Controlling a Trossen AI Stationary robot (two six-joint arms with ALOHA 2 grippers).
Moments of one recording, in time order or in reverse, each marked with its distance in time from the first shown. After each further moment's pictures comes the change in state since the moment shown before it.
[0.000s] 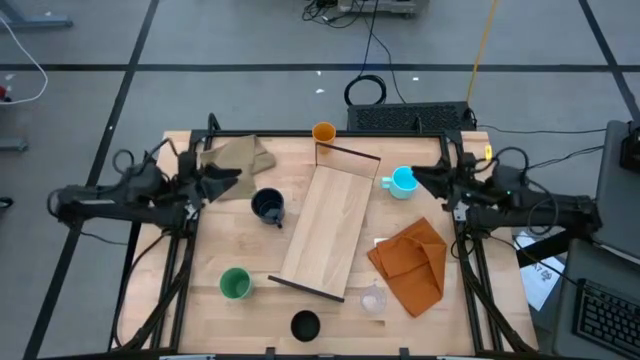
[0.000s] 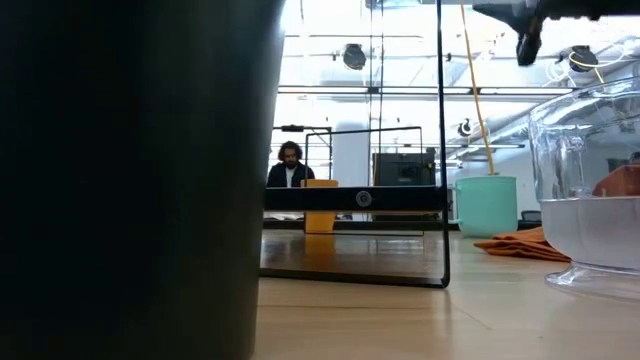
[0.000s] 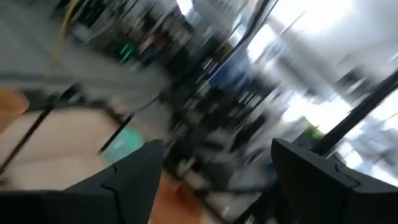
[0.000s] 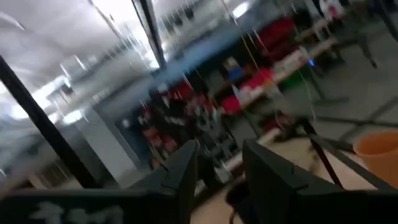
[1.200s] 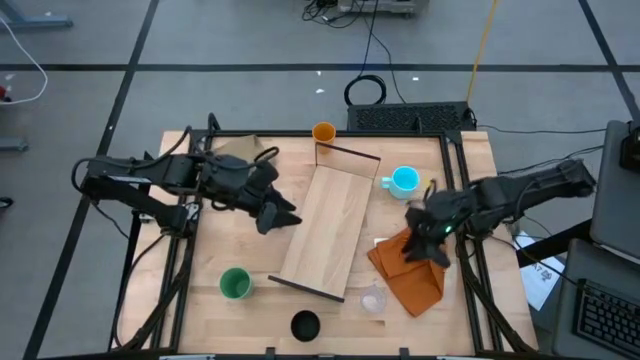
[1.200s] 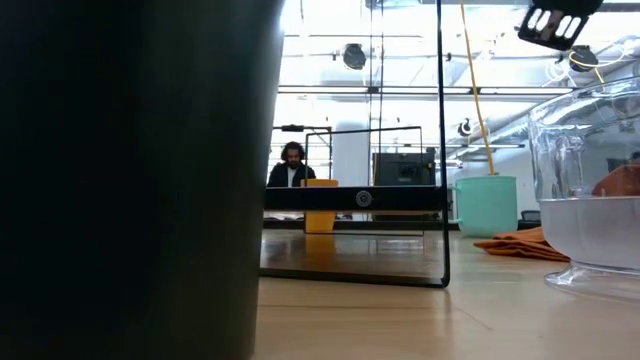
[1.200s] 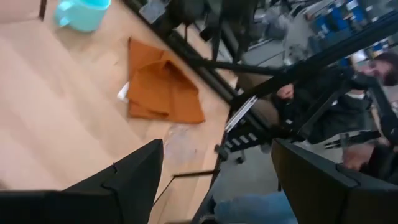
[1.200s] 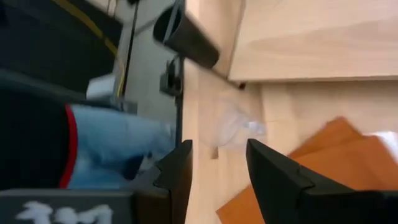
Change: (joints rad) left arm -0.126 0.867 0.908 -0.599 0.255 -0.126; right arm 0.350 0.569 0.442 -0.727 -0.501 0.042
